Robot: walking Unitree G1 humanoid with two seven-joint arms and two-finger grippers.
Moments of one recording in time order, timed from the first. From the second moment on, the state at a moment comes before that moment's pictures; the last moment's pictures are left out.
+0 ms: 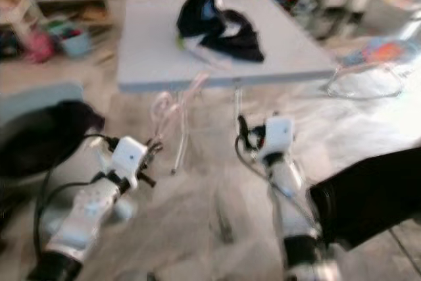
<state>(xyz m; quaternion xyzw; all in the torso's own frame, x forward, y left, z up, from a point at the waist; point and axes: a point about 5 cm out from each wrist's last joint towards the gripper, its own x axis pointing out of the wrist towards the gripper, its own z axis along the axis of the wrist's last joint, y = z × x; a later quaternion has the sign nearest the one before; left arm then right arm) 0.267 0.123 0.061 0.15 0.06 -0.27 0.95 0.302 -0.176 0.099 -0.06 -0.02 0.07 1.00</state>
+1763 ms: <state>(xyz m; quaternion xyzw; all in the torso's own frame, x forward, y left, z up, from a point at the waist) 0.228 0.122 0.034 0.19 0.17 -0.62 0.74 0.246 -0.202 0.065 -0.29 0.24 0.60 0.71</state>
